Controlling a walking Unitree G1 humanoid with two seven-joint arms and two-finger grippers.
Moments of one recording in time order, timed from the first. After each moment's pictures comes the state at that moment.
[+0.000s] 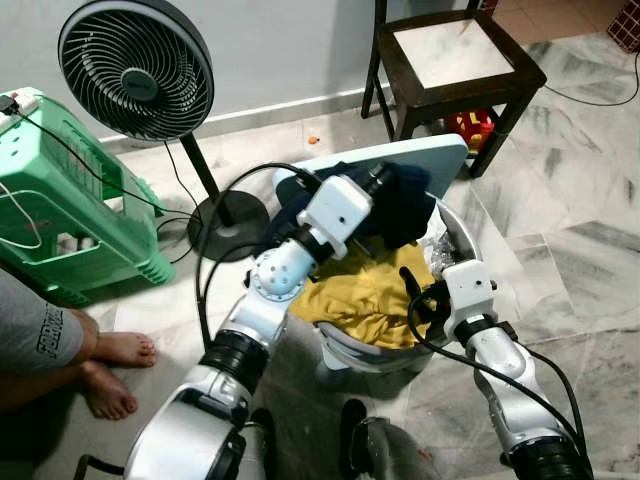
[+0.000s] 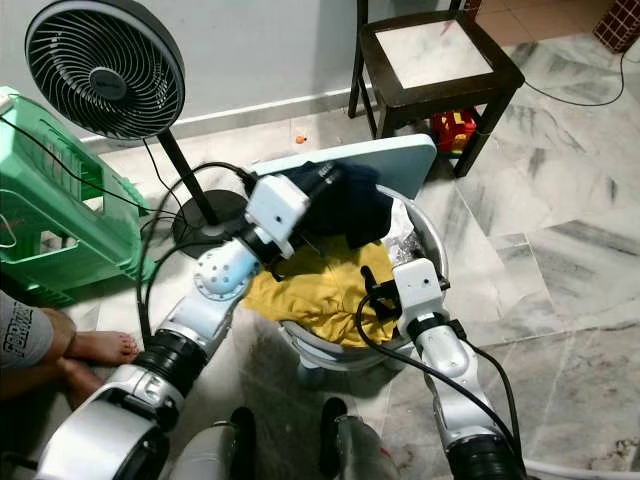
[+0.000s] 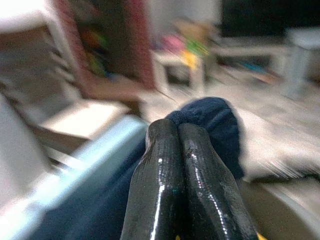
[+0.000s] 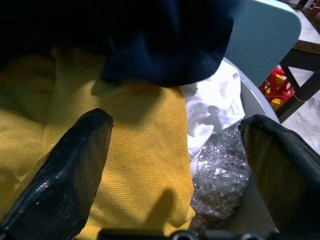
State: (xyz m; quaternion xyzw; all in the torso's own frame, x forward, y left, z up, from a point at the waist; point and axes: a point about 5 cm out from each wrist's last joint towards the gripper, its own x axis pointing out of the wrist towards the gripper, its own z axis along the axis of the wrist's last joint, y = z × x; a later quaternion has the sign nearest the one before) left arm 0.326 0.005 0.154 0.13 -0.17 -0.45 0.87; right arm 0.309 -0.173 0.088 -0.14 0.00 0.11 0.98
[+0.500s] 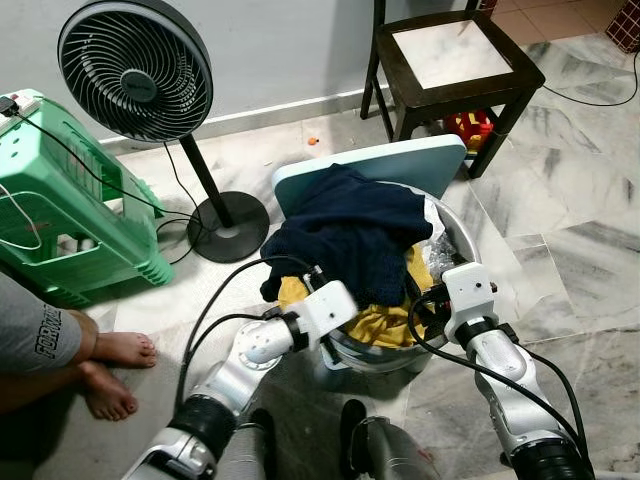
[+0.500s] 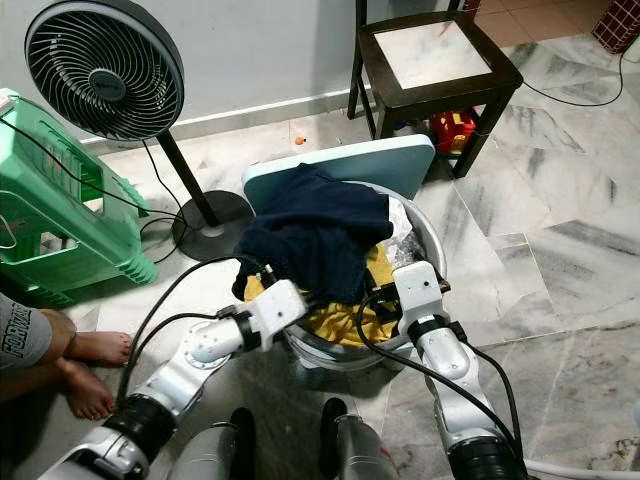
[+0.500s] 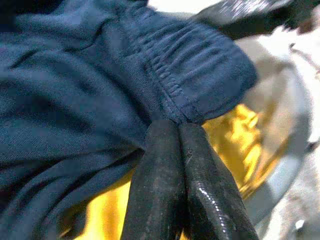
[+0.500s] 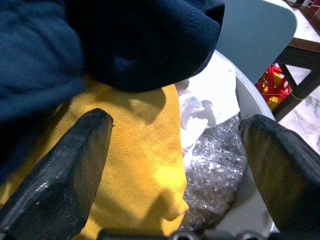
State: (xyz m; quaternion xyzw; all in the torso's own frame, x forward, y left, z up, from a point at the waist) left arm 0.310 0.066 0.083 0.25 -0.02 -0.43 0.87; right arm 0.309 -0.176 0.088 -0.14 0.01 0.11 0.98
